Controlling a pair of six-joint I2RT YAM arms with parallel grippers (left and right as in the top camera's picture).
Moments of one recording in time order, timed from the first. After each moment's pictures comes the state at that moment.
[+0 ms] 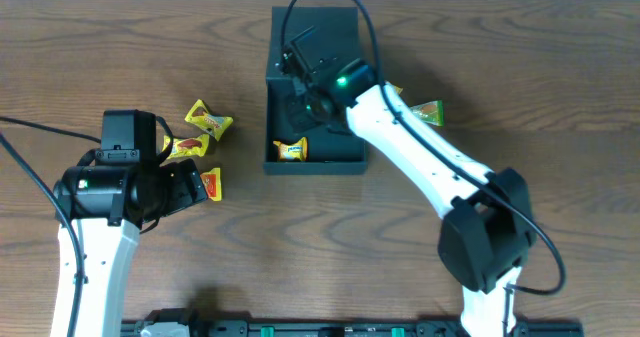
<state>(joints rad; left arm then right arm) 0.02 1.15 1.11 -1.27 -0.06 -0.38 0.64 2.03 1.80 -0.89 -0.04 0.22</state>
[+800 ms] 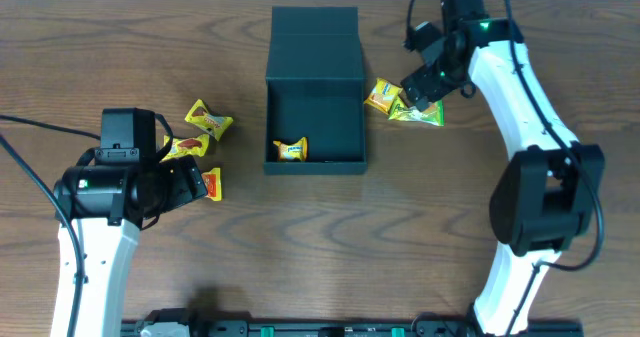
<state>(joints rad) 0.02 1.15 1.11 -1.24 -0.06 -0.38 0.13 2.10 1.81 -1.00 -0.04 -0.53</state>
